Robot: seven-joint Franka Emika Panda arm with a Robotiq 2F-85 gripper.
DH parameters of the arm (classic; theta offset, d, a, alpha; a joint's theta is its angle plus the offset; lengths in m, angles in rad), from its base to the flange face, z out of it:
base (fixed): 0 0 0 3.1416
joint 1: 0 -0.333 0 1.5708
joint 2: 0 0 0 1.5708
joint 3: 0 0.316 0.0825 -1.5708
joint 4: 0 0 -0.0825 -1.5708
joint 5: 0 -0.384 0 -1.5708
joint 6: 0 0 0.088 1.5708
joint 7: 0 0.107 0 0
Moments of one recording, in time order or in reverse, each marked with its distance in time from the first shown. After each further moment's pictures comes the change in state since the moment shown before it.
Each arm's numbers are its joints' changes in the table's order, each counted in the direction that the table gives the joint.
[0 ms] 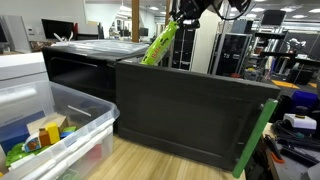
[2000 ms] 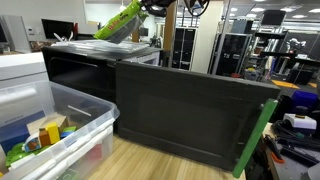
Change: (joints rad) arm -0.030 0.227 0.030 -0.255 -0.367 0.104 -0.156
